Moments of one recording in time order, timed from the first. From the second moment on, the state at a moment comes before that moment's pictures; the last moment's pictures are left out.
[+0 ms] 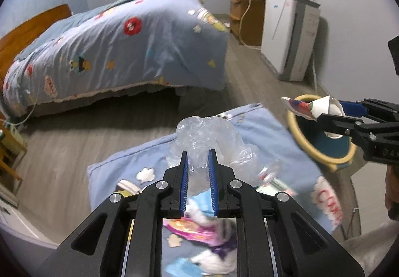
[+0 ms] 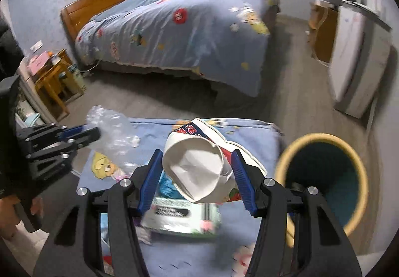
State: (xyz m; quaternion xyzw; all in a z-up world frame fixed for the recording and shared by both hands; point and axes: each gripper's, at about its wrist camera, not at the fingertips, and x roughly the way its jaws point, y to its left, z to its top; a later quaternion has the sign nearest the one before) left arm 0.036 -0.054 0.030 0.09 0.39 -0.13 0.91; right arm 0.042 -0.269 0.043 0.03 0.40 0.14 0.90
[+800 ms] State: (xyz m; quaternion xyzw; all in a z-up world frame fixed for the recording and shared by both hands) left arm 0.046 -0.287 -0.032 0.15 0.41 -0.29 0.85; right arm 0.045 -0.476 -0.027 0.18 0.45 -0.04 0.88
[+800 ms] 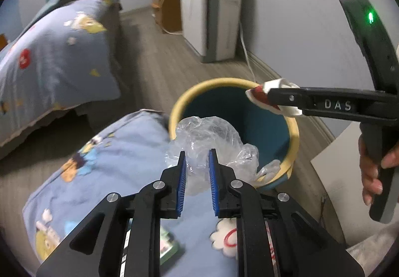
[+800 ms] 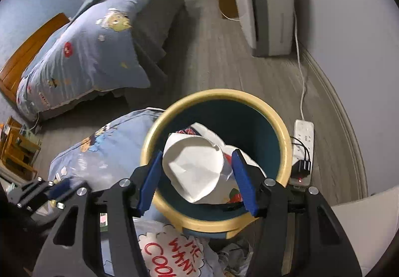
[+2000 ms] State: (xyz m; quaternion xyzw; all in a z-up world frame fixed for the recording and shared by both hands) left arm -0.034 -0.069 0.048 0.09 0.34 -0.12 0.93; right arm 0.008 -0.328 0.052 0.10 0.39 0.00 0.92
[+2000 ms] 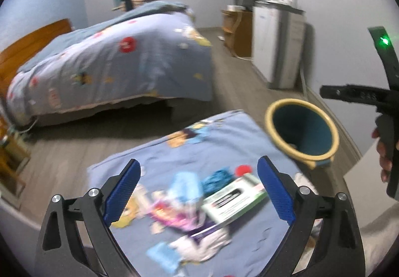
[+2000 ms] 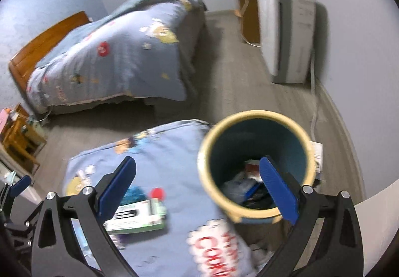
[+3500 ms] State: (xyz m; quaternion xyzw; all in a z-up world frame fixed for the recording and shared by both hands) left arm -0.046 0.034 -0.146 0.00 0.55 -0.05 0.83; right arm 0.016 -0.213 -0.135 0.29 0.57 0.05 0.77
